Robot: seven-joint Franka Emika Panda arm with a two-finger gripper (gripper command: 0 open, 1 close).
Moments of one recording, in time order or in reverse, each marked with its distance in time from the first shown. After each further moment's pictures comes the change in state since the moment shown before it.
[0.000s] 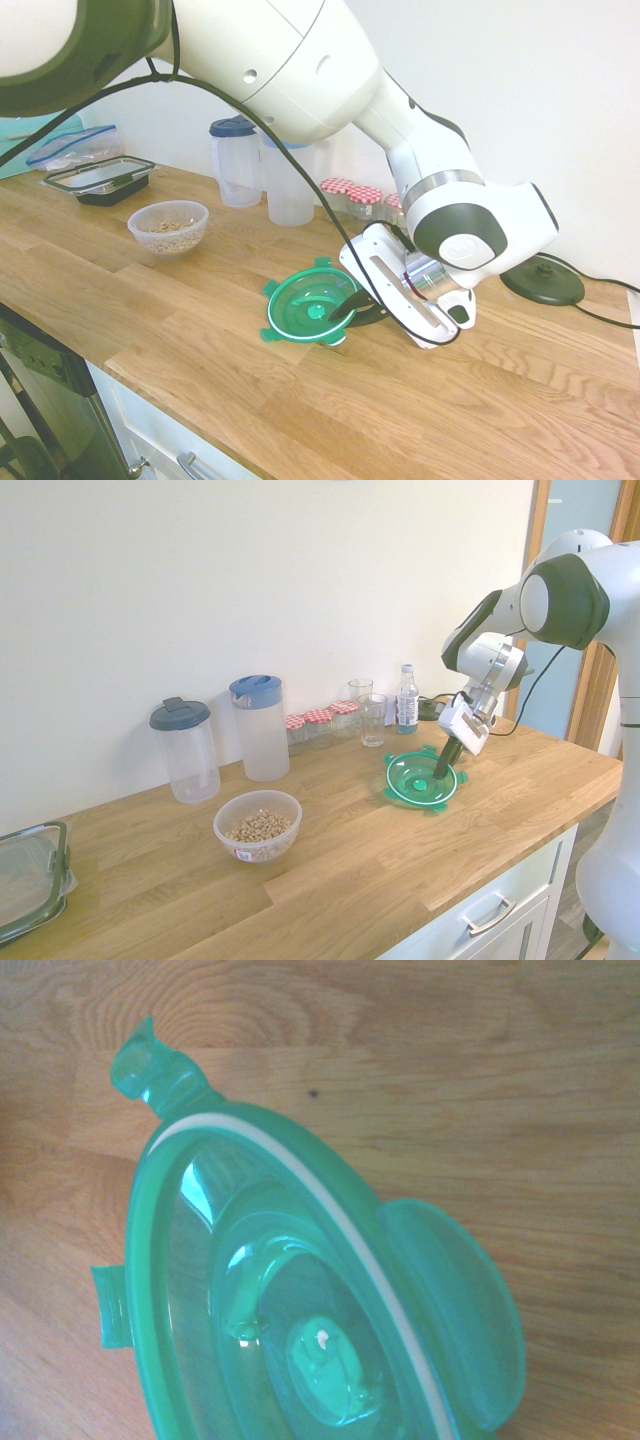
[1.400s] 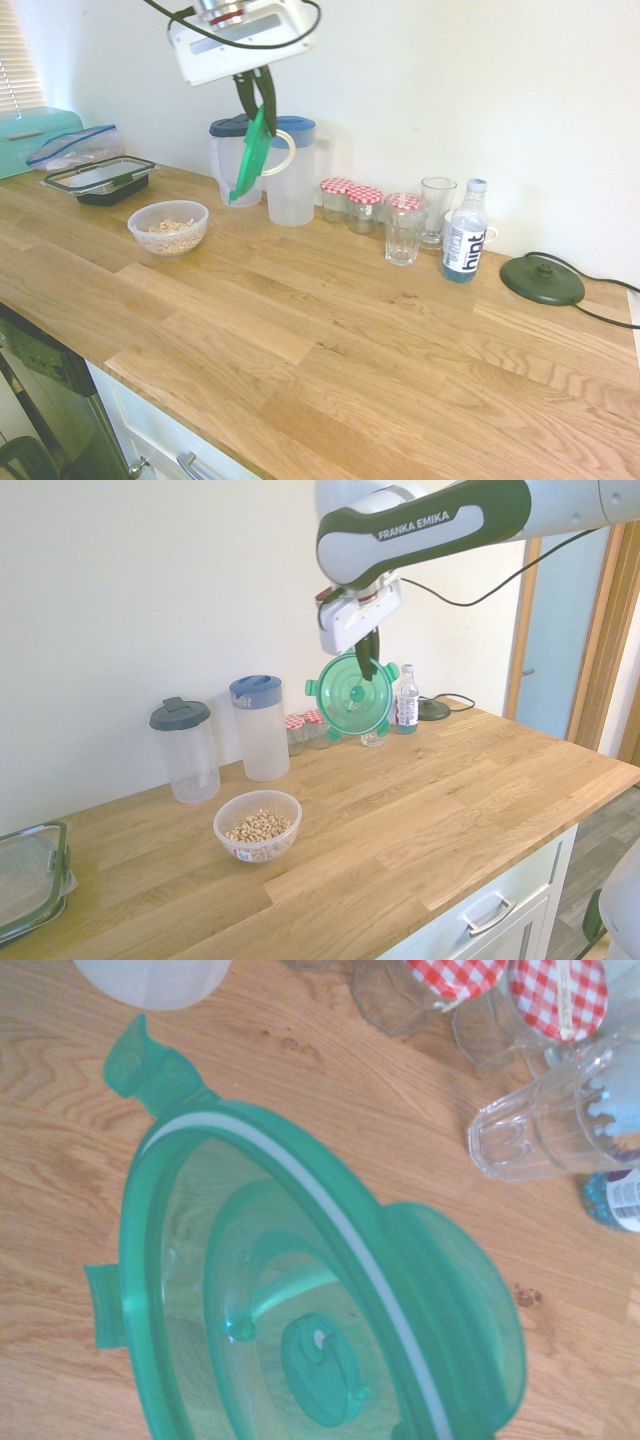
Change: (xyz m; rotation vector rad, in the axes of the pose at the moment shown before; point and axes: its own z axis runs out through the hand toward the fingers) arm -0.301 -0.373 0.023 -0.790 0.894 -0.152
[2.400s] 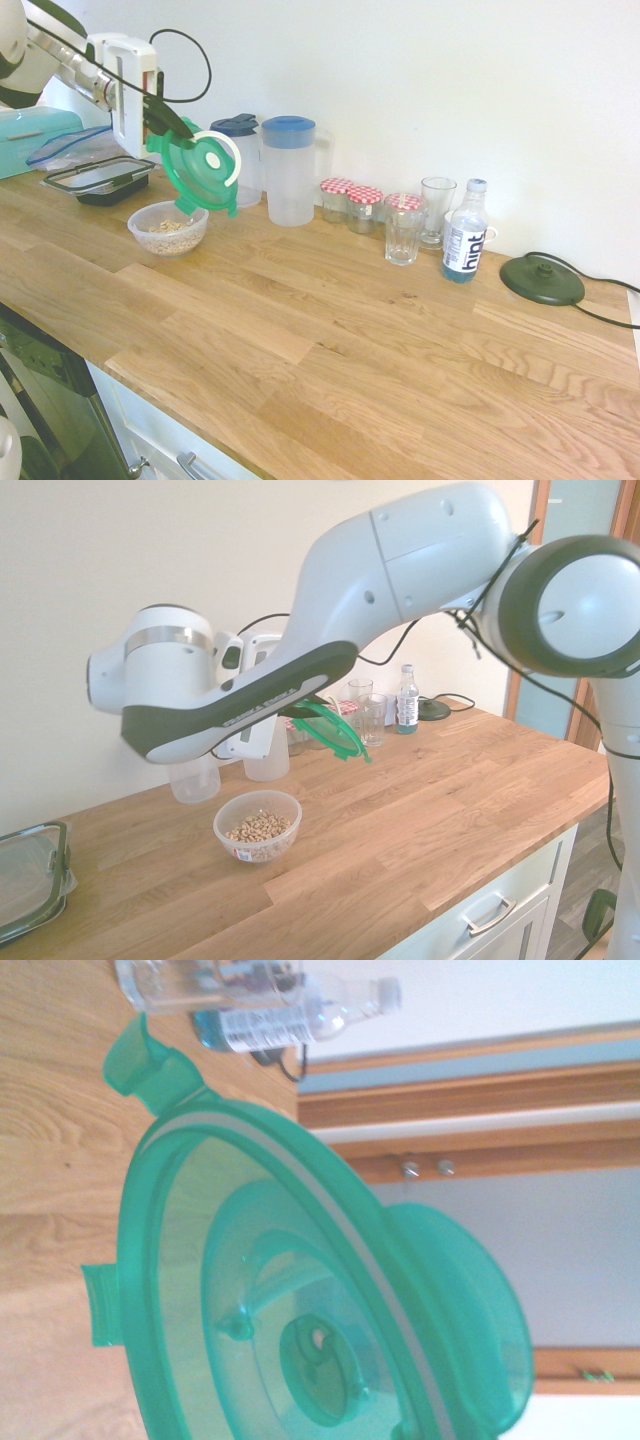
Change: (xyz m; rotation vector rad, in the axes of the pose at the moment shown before) arm -0.151 -0.195 0.004 -0.826 0.415 0.247
